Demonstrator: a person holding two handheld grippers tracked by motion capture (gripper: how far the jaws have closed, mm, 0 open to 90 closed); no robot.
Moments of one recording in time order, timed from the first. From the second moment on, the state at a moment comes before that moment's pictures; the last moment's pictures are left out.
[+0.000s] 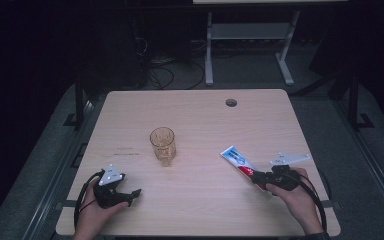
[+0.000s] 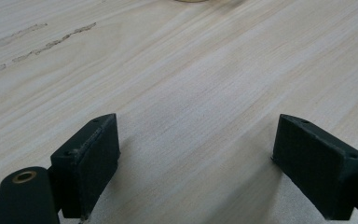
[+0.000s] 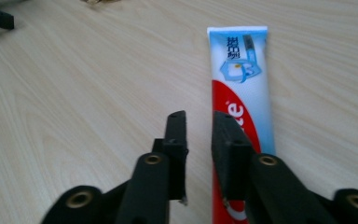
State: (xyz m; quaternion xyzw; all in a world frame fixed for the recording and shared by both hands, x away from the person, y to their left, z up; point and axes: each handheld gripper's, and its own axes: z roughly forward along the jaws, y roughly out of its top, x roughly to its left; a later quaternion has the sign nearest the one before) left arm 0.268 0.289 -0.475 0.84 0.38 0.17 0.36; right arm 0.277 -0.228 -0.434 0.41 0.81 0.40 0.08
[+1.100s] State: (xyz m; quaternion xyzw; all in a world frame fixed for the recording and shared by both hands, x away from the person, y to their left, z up) left arm 0.268 0.289 -0.475 0.84 0.38 0.17 0.36; right arm 0.338 -0.197 -0.430 0.41 0.84 0.34 0.11
